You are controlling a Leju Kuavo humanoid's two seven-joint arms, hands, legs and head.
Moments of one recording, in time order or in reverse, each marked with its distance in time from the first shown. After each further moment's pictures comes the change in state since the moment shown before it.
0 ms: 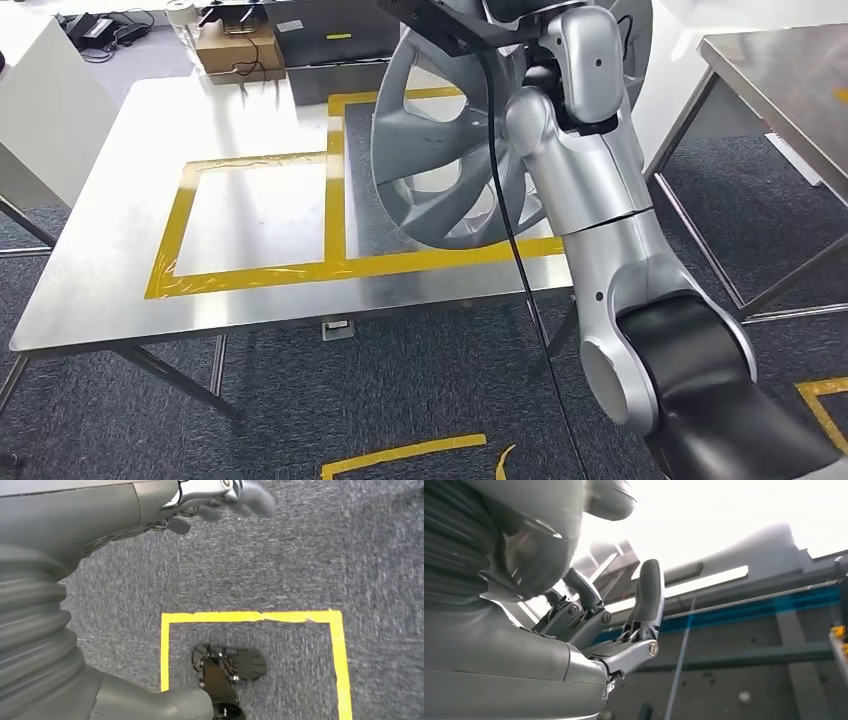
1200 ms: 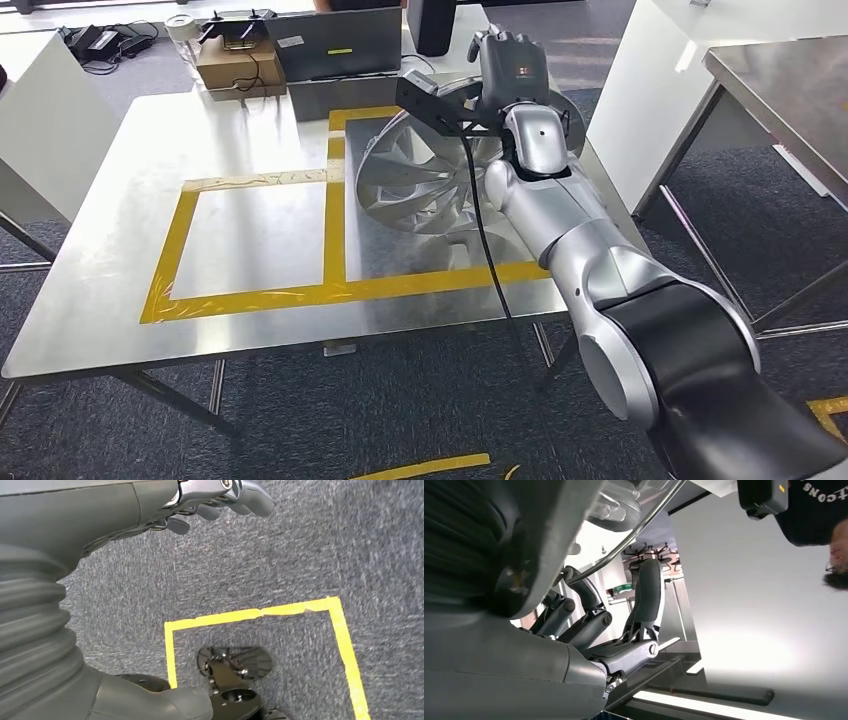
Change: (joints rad) left arm 0.031 -0.027 -0.052 0.006 -0.111 0.022 0.032; right arm -0.034 0.009 0.047 0.607 0.010 -0.029 0.204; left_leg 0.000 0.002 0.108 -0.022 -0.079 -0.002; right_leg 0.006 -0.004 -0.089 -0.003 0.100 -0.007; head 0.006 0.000
